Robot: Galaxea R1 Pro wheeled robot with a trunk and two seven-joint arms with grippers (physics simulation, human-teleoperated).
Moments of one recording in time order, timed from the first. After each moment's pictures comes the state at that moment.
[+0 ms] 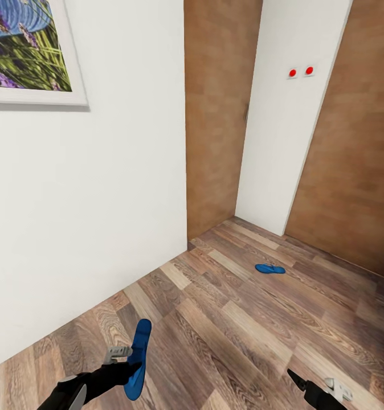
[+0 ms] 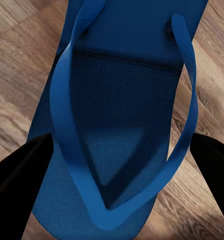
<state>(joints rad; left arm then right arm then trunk) -0.39 0.10 0.11 -0.53 0.07 0.20 -0.58 -0.23 -0.28 -0.14 -0.49 -0.66 0.08 0.62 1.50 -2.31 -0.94</state>
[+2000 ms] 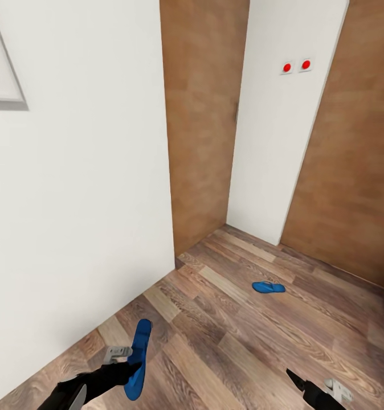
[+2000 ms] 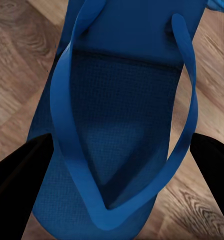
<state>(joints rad) -0.39 0.10 0.11 -0.53 0.07 0.20 -0.58 -0.22 -0.27 -0.14 -0.49 -0.66 0.08 0.62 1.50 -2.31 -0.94</state>
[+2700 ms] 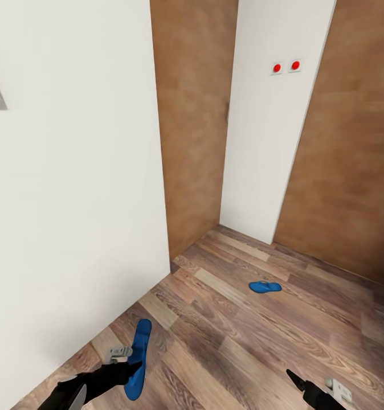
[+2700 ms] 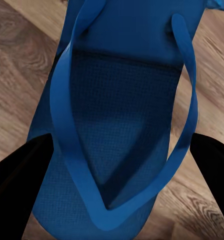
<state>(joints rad) -0.39 0.10 0.11 -0.53 0.07 0.20 -0.58 -0.23 -0.27 -0.14 -0.49 -0.66 0.08 0.62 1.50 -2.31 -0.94</state>
